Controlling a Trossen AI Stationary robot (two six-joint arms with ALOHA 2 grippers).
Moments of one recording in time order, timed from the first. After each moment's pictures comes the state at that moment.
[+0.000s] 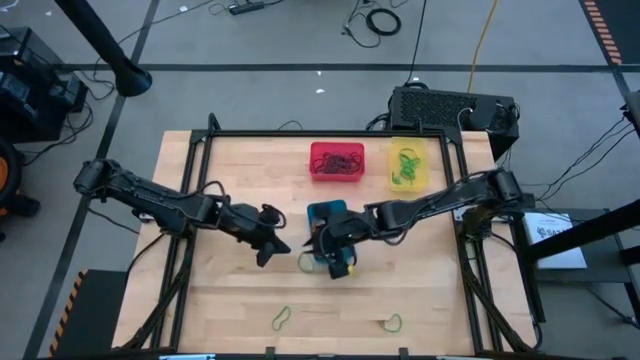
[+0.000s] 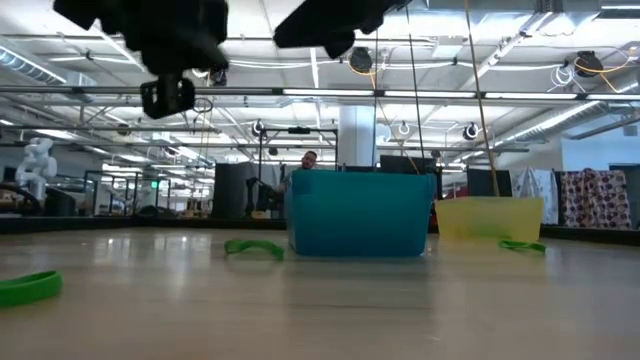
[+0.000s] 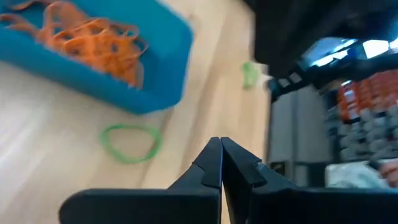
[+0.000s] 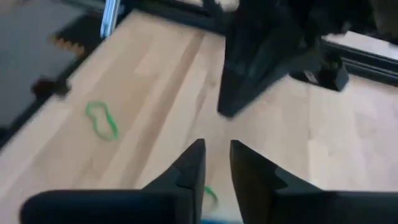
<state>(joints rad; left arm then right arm) -0.21 1.20 0.68 -0.03 0.12 -0.85 0.18 1.73 1.32 -0.16 -0.01 -0.14</state>
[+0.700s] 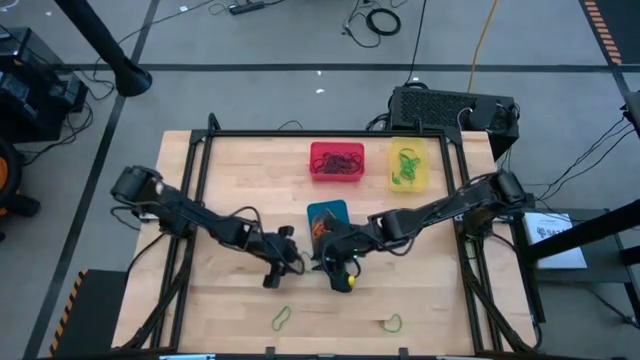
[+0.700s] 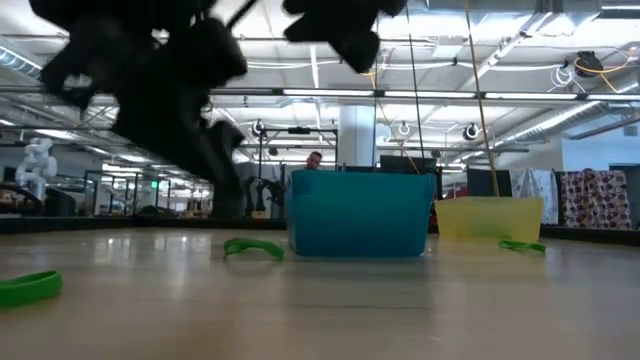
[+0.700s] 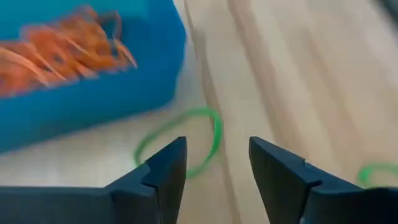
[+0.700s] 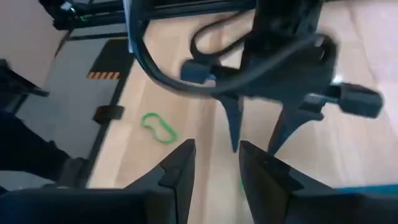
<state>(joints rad) -0.30 1.57 0.68 0.15 0.03 -0.13 0.26 1.74 1.32 -0.19 -0.03 0.27</state>
